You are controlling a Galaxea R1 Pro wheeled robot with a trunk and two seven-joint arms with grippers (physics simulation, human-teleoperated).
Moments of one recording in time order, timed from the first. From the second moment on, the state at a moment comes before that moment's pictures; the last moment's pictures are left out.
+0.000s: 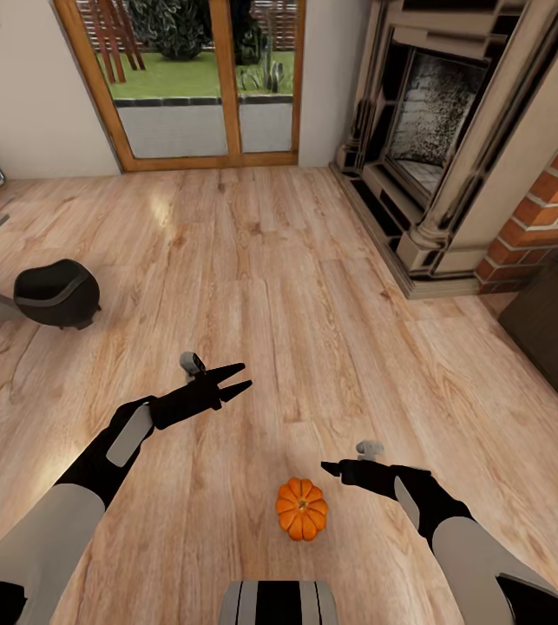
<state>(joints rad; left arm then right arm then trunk) -0.80 0.12 -0.17 -0.81 0.91 0.81 -1.04 -0.77 0.01 -0.30 -0.36 0.18 0.27 0.60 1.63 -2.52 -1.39</state>
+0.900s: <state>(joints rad) -0.80 0.11 -0.17 -0.81 0.91 0.81 -1.04 -0.77 0.00 -0.30 -0.36 0.18 0.27 0.60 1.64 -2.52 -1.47</state>
